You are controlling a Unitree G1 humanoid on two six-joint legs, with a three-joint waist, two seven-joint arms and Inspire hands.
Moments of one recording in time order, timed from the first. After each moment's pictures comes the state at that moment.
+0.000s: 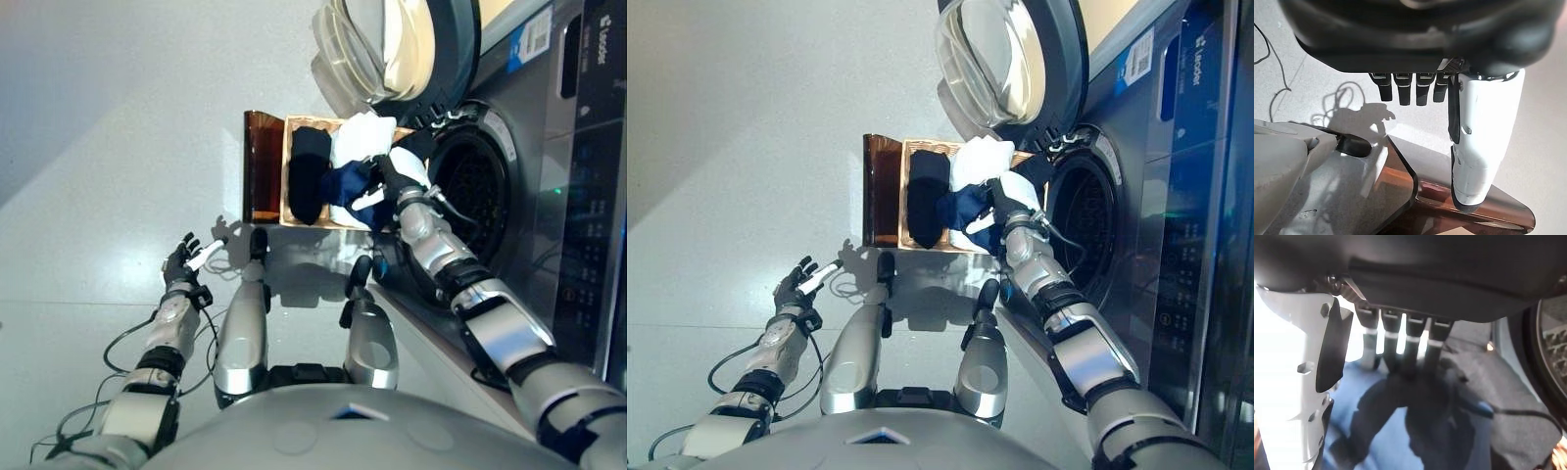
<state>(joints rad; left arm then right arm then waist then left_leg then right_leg) -0.09 0.28 -0.06 0.85 -0.56 -0.13 0.18 -0.55 -0.35 0.46 0.77 -0.39 0.13 -0.17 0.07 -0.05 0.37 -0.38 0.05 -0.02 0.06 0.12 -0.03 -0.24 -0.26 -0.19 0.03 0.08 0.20</state>
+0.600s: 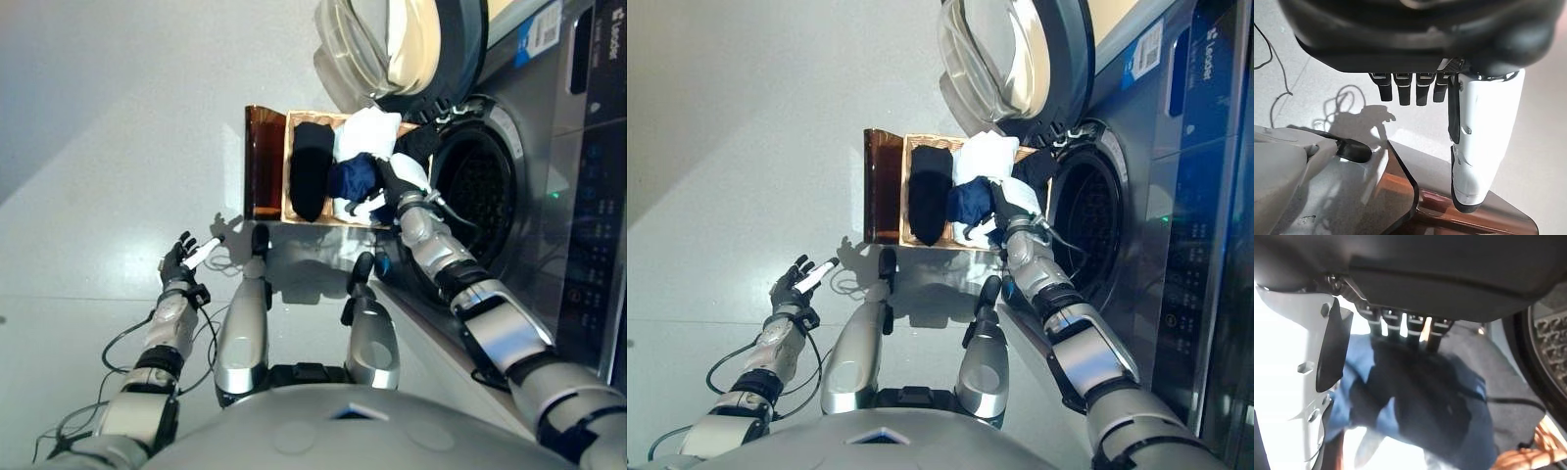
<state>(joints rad) -0.08 0.28 -0.05 0.82 -0.56 -0.13 0.18 -0.58 -0.34 0.47 0.86 -0.39 0.13 -0.18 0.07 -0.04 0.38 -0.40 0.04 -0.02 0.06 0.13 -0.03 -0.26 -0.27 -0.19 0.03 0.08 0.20</state>
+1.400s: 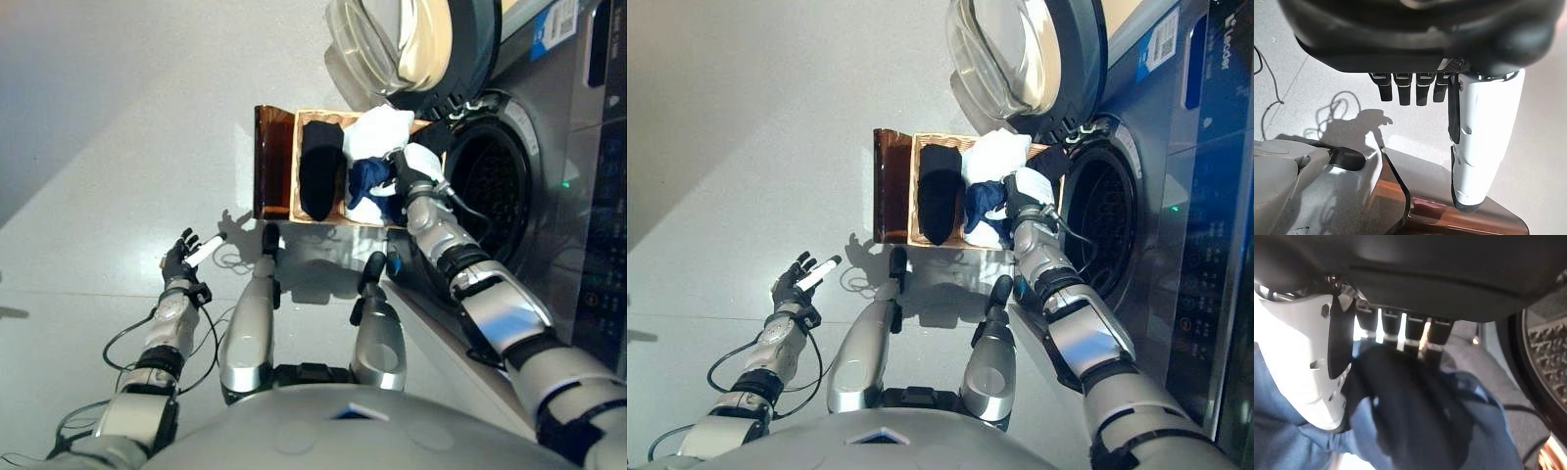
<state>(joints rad) -0.09 0.28 -0.08 0.82 -0.56 -0.13 0.18 -0.69 -0.33 0.48 1.06 -0.39 0.11 -0.24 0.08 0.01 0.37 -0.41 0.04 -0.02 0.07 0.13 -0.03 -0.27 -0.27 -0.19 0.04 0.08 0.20</state>
